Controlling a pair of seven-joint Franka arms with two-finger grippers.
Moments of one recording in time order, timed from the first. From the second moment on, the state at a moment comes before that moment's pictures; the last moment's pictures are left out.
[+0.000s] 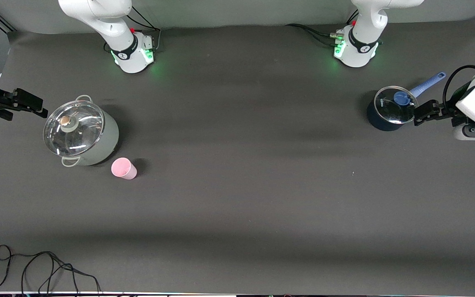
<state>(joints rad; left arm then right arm) -0.08 0.01 0.03 -1.64 0.01 1.60 -0.01 -0.01 0.01 0.00 -1.52 0.03 1.47 -0.03</state>
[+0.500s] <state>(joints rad) -0.08 0.01 0.03 -1.64 0.01 1.60 -0.01 -0.01 0.01 0.00 -1.52 0.03 1.47 -0.03</state>
